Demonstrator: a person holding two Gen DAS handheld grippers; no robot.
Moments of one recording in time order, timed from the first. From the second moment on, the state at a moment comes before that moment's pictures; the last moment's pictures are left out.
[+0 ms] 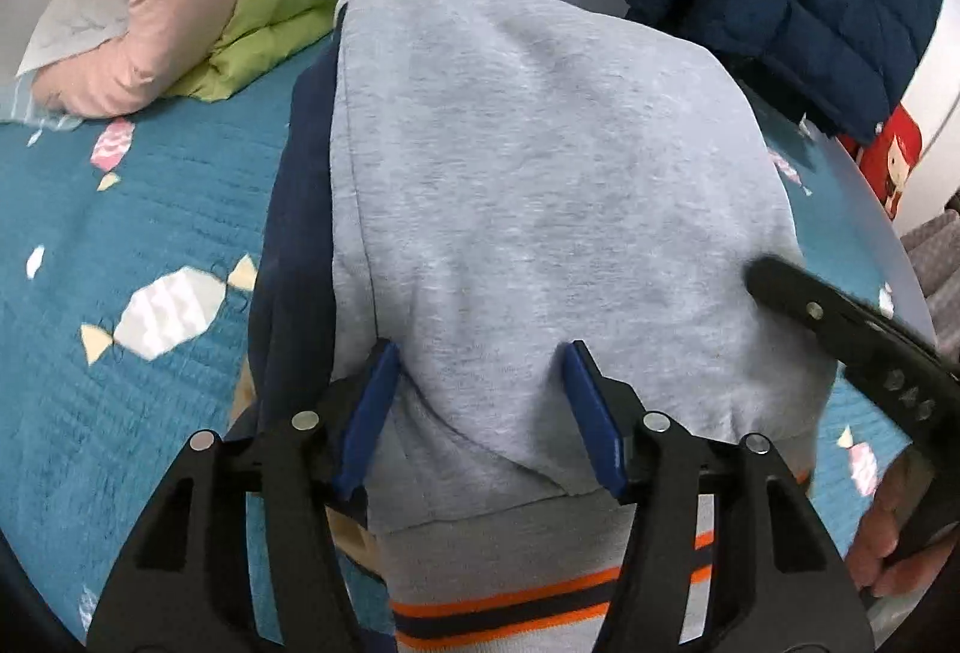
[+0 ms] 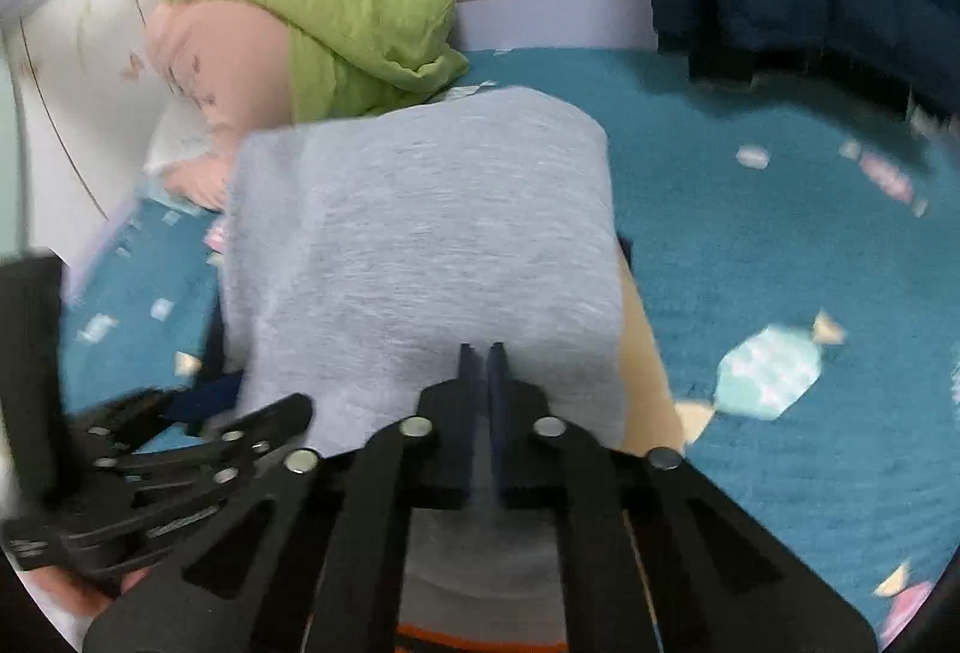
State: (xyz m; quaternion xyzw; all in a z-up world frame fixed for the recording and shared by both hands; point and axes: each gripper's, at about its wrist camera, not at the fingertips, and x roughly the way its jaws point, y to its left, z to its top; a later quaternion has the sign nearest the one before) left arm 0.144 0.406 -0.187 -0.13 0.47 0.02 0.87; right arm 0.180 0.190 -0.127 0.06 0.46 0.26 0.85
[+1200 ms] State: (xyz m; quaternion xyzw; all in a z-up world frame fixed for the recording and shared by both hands) left arm 0.116 0.396 -0.147 -0.11 0.41 0.02 0.90; right arm 0.172 0.221 -0.077 0.04 0.45 0.34 0.82
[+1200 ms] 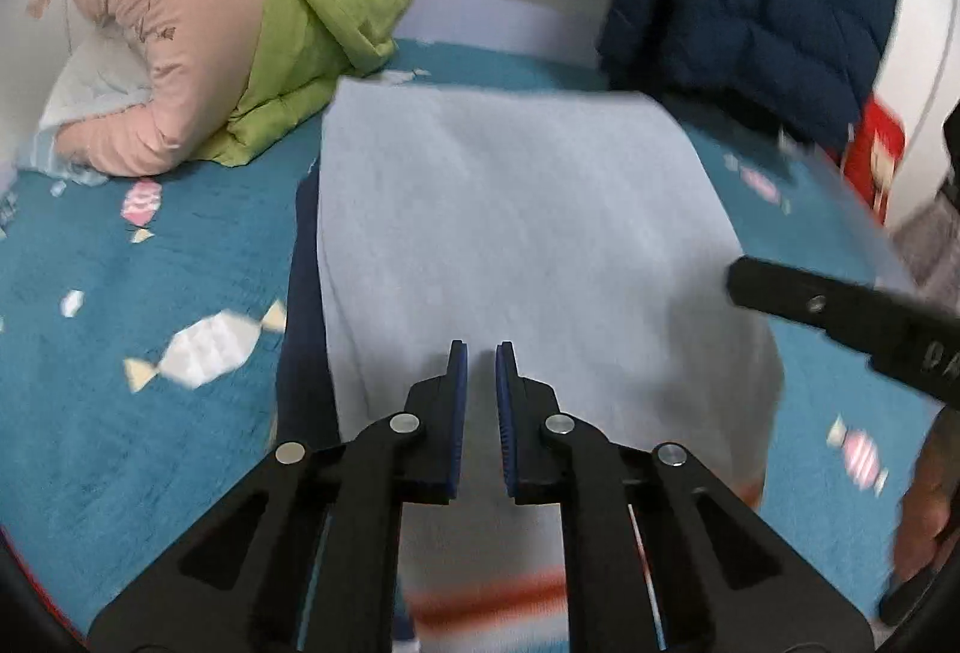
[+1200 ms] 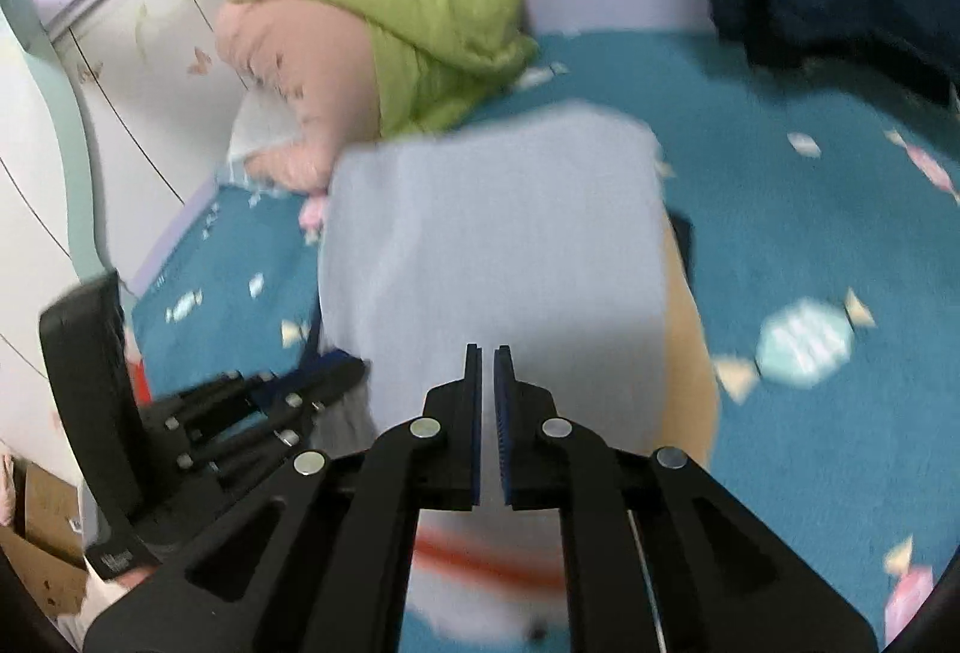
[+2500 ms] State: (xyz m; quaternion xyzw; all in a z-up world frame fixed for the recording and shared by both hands) left arm 0.263 0.493 -0.177 -0.23 0.37 -0.01 0.90; right arm 0.312 0.223 -0.134 0.11 0.43 0.21 0.87
